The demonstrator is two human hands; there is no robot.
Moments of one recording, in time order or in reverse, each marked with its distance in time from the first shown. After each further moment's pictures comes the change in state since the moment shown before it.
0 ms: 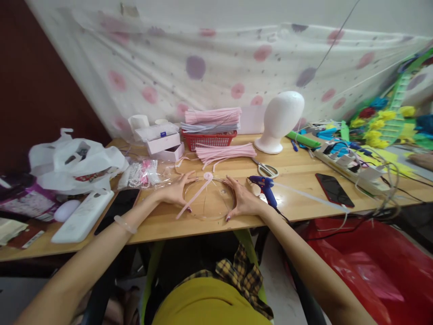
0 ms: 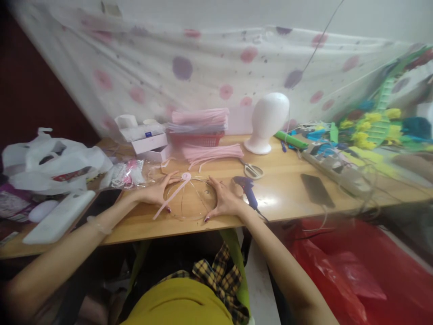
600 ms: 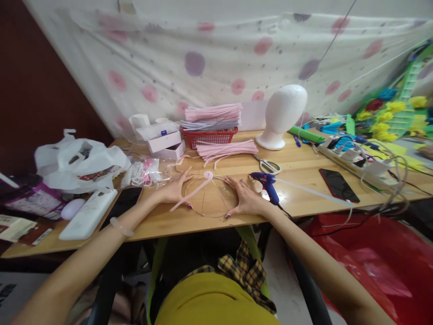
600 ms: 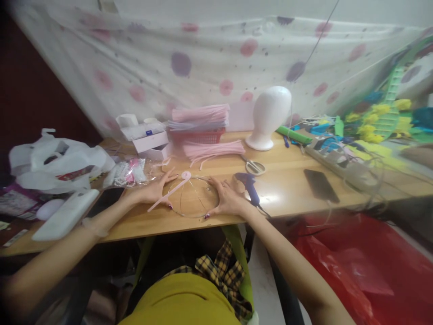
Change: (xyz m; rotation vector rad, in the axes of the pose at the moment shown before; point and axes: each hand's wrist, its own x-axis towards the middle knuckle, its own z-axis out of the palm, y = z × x) left_hand -0.012 0.005 0.000 0.073 0.118 -0.086; right_hand -0.008 -0.019 -0.001 -0.121 0.002 0.074
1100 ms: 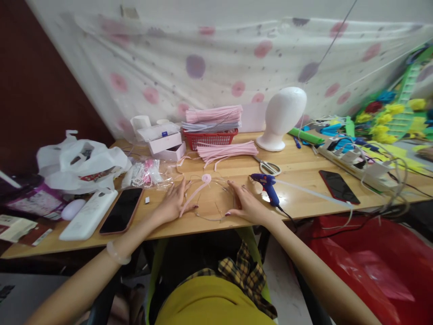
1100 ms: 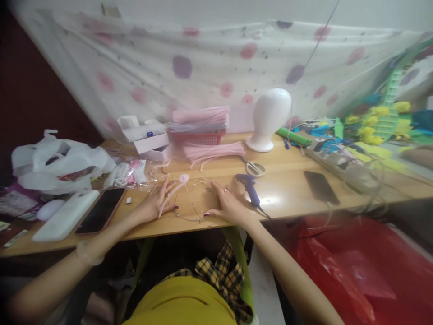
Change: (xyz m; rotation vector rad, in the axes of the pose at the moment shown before) left_hand -0.033 0.008 0.043 0.133 0.150 -0.013; right_hand -0.015 -0.011 0.004 0.012 0.064 0.002
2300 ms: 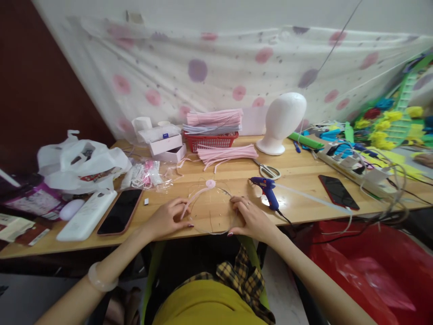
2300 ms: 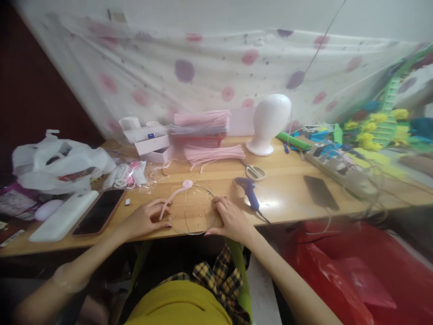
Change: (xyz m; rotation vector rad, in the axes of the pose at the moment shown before) left_hand -0.037 0.014 -0.013 -0.117 0.035 0.118; right_hand -0.029 -0.017 0.005 -0.111 0.057 -0.115
